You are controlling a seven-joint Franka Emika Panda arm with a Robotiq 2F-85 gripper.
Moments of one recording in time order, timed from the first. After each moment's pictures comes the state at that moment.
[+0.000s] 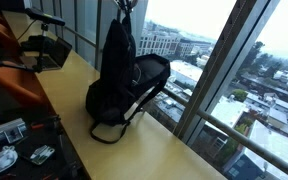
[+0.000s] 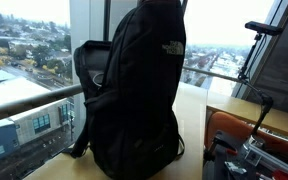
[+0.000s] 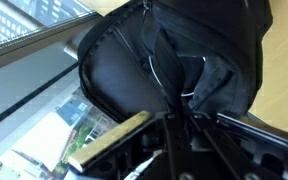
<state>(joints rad) 0.12 0.02 0.14 -1.68 -0.25 2.00 -0.30</state>
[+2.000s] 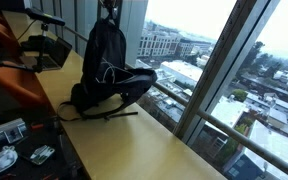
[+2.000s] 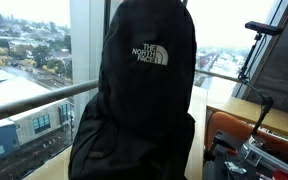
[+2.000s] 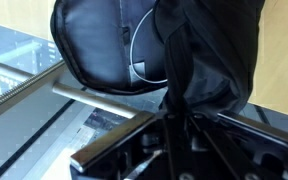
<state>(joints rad) 0.20 0.05 0.20 -1.62 -0.29 1.83 0.11</state>
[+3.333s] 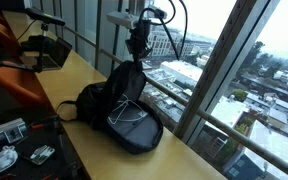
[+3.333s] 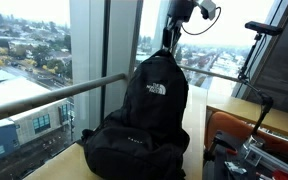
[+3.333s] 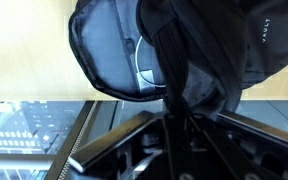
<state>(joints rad) -0.01 0.13 0.02 -1.86 -0.04 2.13 -0.07</state>
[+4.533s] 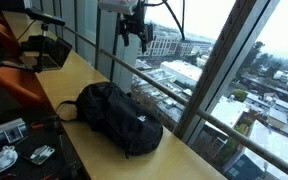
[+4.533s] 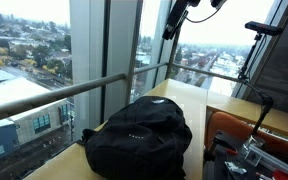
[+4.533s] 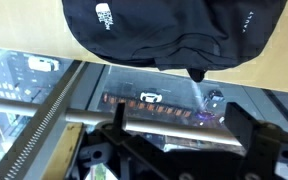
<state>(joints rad) 0.01 -0.01 0.03 -1.97 0.00 2.26 -0.24</state>
